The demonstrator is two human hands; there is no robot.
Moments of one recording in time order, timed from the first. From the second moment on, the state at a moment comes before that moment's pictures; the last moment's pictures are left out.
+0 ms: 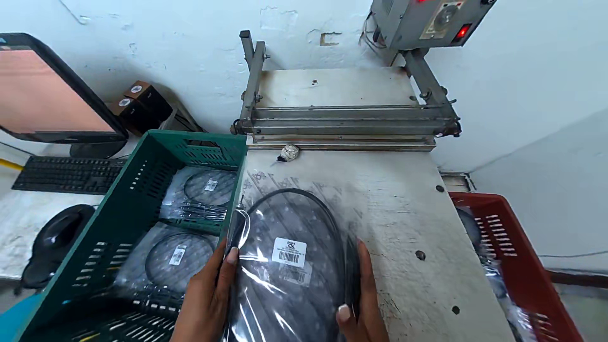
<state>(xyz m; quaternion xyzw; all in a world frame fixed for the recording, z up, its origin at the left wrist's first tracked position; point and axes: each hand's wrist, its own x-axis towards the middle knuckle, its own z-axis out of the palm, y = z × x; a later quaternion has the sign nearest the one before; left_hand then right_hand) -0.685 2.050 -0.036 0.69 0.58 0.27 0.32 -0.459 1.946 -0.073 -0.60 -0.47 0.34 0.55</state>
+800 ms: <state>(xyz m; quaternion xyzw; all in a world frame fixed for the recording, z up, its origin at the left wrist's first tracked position) -0.629 2.136 0.025 0.35 0.53 0.40 0.66 -0.392 2.047 -0.021 -0.58 -0.43 0.43 0.55</state>
